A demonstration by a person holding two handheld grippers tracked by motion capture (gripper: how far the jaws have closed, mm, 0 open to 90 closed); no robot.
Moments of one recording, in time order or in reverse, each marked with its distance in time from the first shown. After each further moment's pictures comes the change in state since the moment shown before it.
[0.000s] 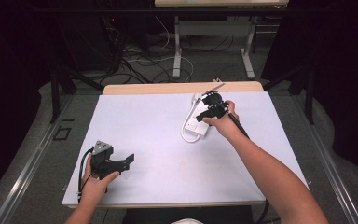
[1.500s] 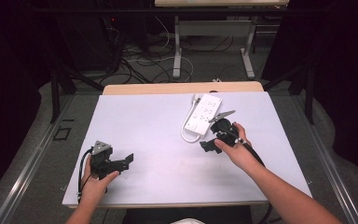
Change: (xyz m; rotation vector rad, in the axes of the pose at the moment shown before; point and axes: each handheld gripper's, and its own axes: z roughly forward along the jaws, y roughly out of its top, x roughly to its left) left arm 0.001 0.000 -0.001 0.008 0.011 -0.006; right arm 0.024 -0.086 -0.038 -0.077 0.041 -0.166
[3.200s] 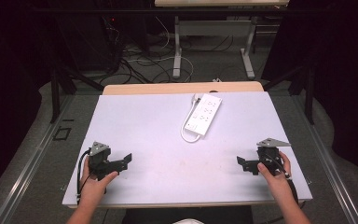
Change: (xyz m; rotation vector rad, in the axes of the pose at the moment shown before) left arm 0.003 -0.002 -0.004 -0.011 0.023 -0.016; right arm -0.053 -0.134 -0.049 -0.201 -0.085 0.243
